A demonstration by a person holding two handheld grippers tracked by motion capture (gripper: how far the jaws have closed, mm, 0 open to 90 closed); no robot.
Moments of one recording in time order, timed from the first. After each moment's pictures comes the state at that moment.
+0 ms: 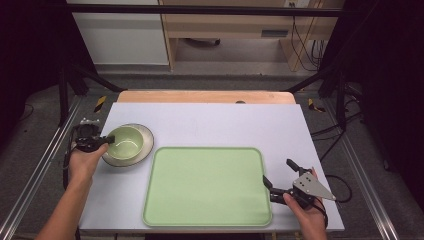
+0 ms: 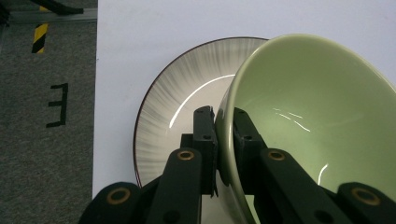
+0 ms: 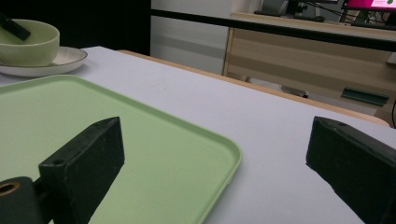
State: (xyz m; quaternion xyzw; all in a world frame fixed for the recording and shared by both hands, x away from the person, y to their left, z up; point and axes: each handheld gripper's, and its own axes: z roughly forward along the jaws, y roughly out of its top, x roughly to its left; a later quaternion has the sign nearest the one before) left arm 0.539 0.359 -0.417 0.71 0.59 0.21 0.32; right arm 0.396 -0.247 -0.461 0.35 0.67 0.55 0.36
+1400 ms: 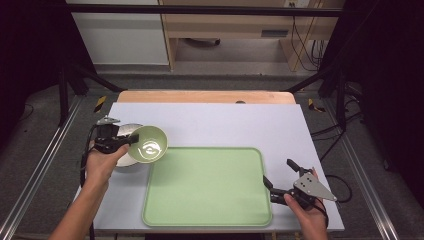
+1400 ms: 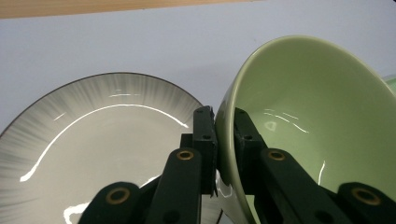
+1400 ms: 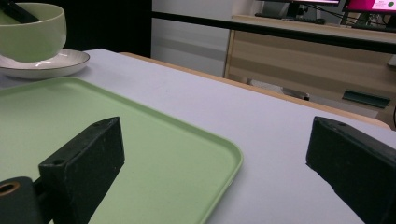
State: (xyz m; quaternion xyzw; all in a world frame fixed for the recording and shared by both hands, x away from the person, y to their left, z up) left arm 0.520 0.284 -0.387 0.74 0.52 0.16 0.40; right arm 0.395 -0.249 -0.460 0.35 0.67 0.55 0.36
